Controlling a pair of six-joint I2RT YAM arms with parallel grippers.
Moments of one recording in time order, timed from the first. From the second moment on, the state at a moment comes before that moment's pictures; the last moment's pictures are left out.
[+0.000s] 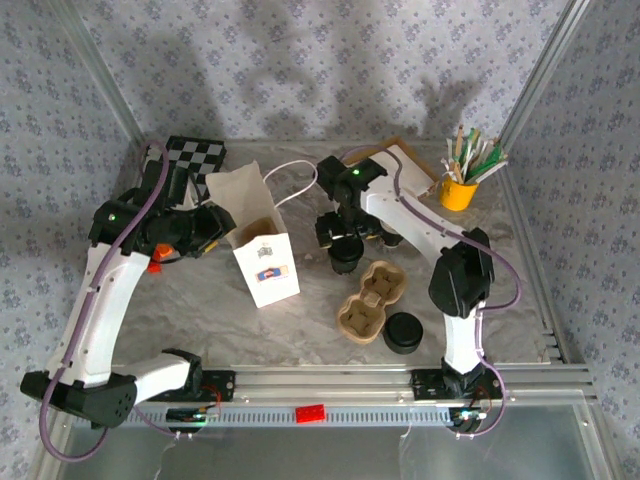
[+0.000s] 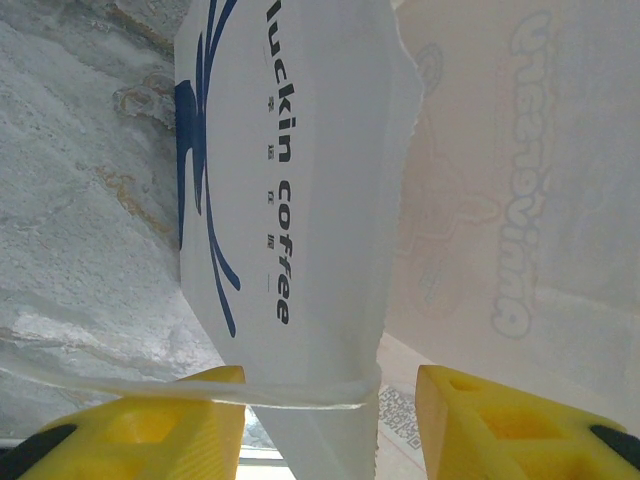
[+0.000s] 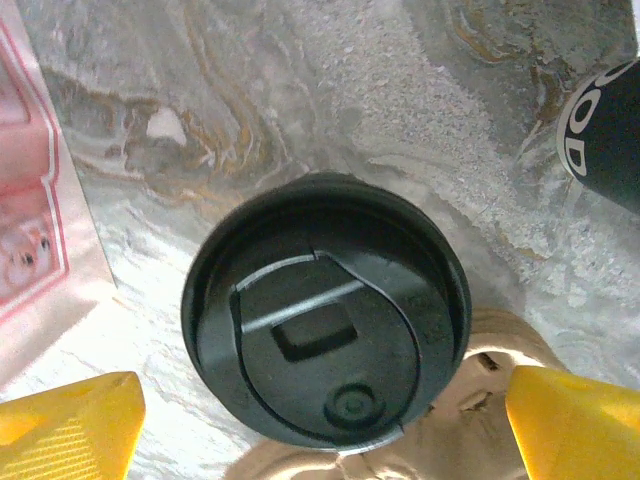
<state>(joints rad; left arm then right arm) -0.31 1.16 1.51 -1.34 0.19 -0.85 0.69 1.93 1.85 -1.35 0.02 0.39</state>
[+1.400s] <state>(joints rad) -0.31 1.14 1.50 -1.34 0.19 -0.85 0.68 1.94 1.75 -1.23 0.04 0.07</state>
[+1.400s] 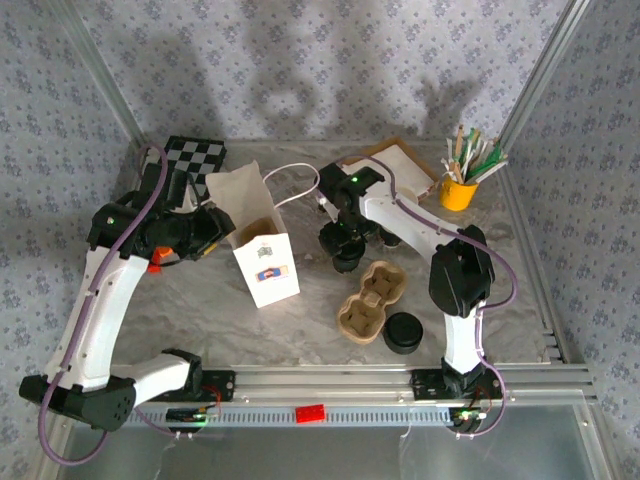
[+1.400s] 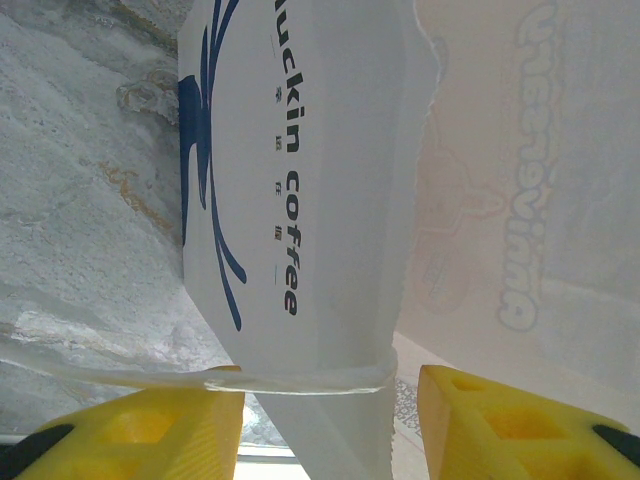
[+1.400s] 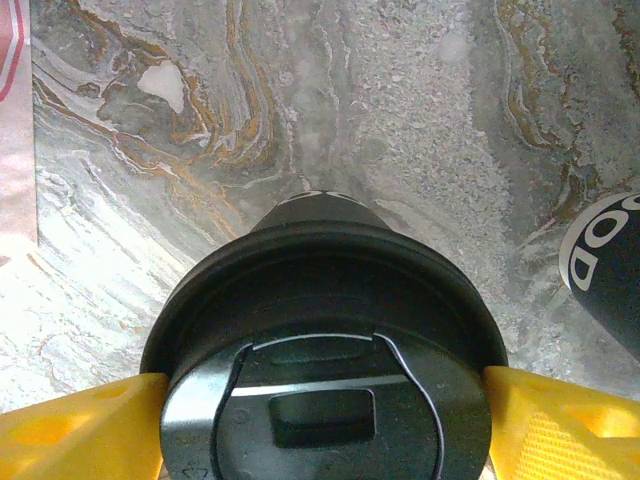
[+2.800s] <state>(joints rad) -0.31 1.09 1.54 -1.39 0.16 -0.86 0.68 1.86 1.83 -1.42 0.06 0.52</state>
